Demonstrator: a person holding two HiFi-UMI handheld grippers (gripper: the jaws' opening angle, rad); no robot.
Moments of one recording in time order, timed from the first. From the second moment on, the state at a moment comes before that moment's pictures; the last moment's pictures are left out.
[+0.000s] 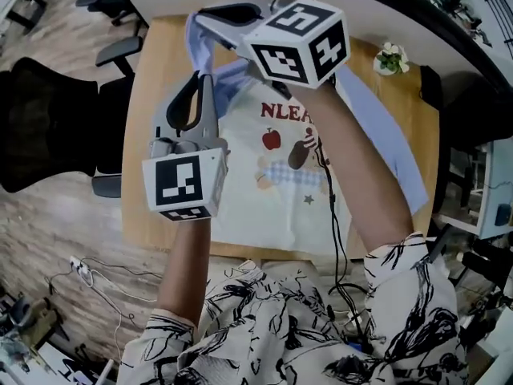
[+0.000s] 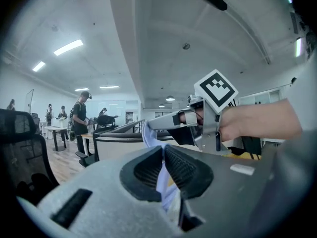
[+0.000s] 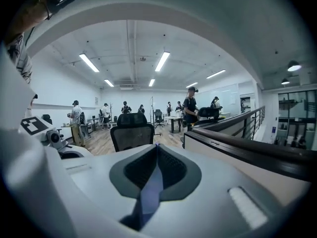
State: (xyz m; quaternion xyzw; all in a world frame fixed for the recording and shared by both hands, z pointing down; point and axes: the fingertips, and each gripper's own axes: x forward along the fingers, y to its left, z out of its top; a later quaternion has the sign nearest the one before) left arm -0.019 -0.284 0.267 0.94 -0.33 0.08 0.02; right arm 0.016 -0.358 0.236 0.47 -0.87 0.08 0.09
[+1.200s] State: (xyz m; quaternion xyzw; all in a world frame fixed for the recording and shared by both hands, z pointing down) left arm 0.259 -0.097 0.546 0.94 -0.14 0.32 0.03; right arm 0.332 -0.158 0.545 0.61 -0.74 0.25 0.15
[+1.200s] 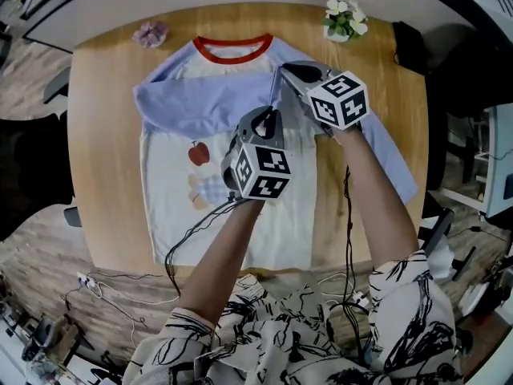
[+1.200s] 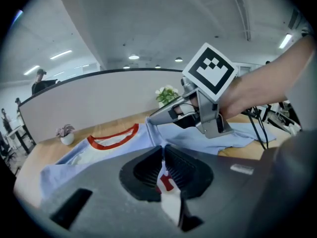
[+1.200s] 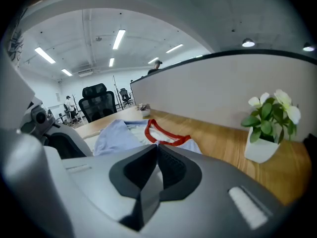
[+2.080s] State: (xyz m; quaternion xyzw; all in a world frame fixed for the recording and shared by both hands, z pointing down) left arm 0.293 -0.023 0.587 0.93 0.09 0.36 0.04; right arm 0.381 -0.070 0.511 0.70 -0.67 0.25 0.07
